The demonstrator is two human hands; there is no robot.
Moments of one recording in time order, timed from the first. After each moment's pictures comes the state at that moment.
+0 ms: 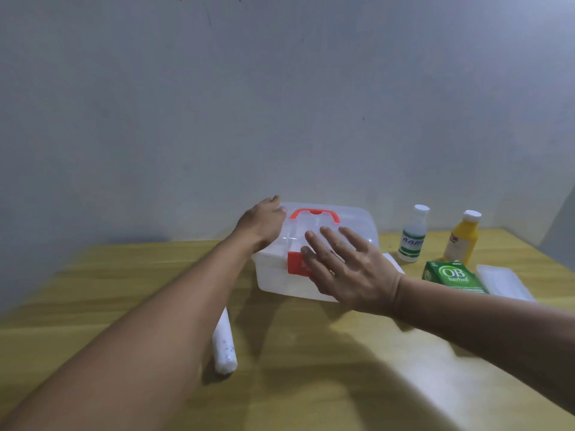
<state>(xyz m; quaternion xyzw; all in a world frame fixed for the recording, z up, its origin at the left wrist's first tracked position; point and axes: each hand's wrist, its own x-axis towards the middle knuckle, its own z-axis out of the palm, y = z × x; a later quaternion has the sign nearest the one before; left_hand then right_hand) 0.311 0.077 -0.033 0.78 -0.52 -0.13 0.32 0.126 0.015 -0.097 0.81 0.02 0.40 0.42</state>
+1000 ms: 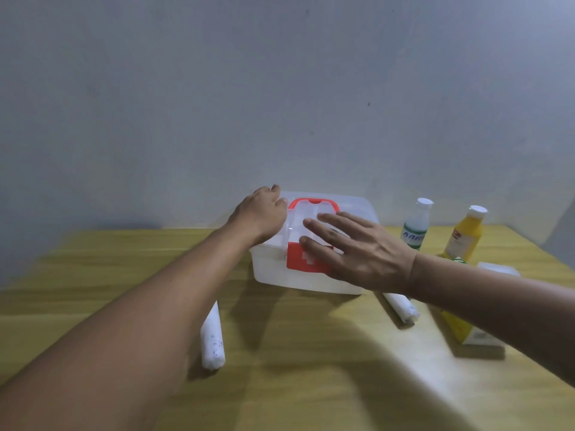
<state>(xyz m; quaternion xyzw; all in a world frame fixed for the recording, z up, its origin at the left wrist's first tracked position) 0.311 0.067 -0.043 0.80 -0.52 -0.08 0.28 0.117 -0.009 -0.075 0.88 0.07 0.32 0.34</state>
